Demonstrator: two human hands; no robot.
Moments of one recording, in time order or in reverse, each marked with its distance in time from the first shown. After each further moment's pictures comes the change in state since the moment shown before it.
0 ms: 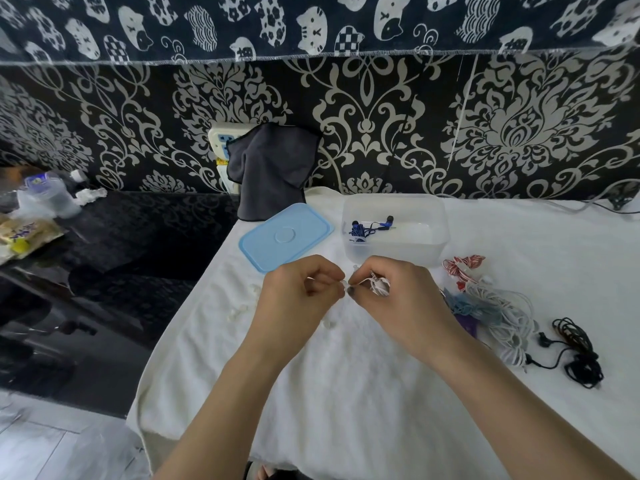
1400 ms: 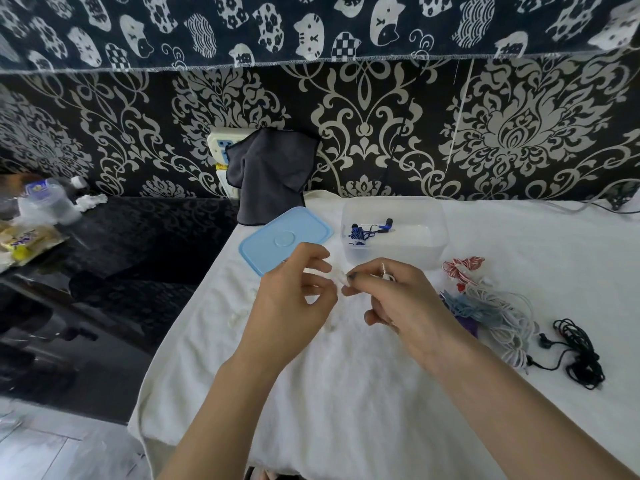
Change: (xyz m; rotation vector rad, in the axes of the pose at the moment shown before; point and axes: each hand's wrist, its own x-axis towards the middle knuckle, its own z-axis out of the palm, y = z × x) left_hand 0.001 -0.006 -0.005 0.133 0.048 0.204; right_hand 0.001 -0.020 -0.002 0.662 -0.062 0.432
